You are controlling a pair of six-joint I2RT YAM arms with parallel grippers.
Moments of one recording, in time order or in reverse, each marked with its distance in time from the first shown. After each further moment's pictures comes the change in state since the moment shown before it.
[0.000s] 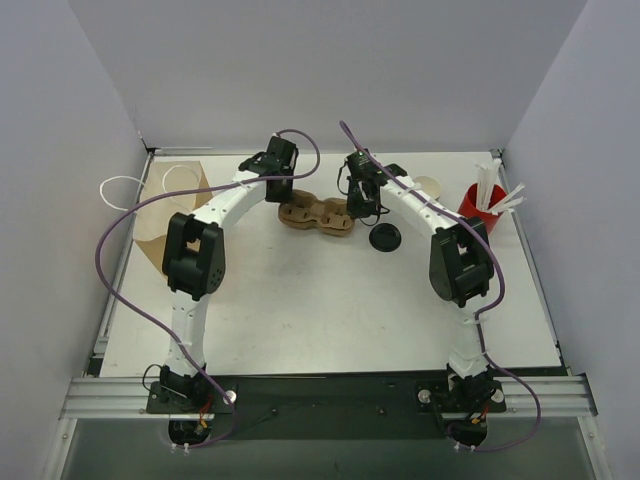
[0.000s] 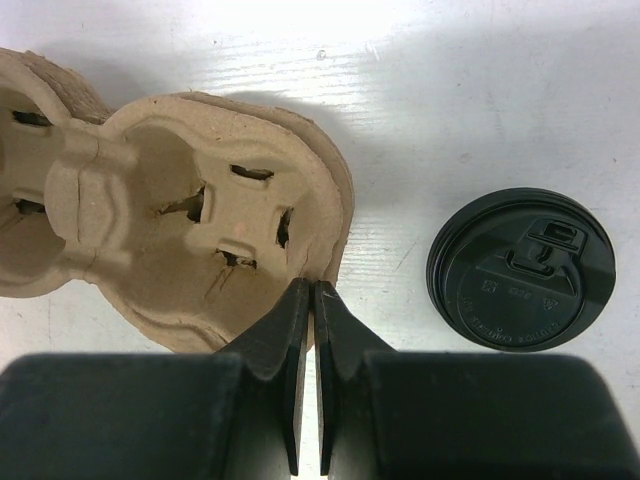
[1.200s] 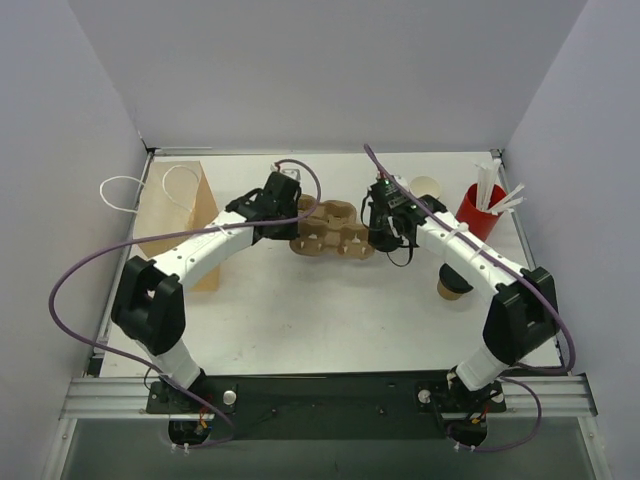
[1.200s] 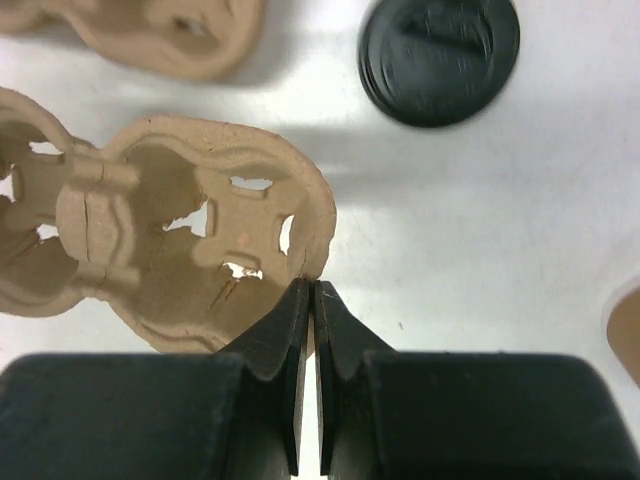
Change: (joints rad) left arm -0.143 -0.467 -0.475 0.066 0.042 -0.174; right arm 0.049 -0.481 -0.416 -0.020 0.041 0.024
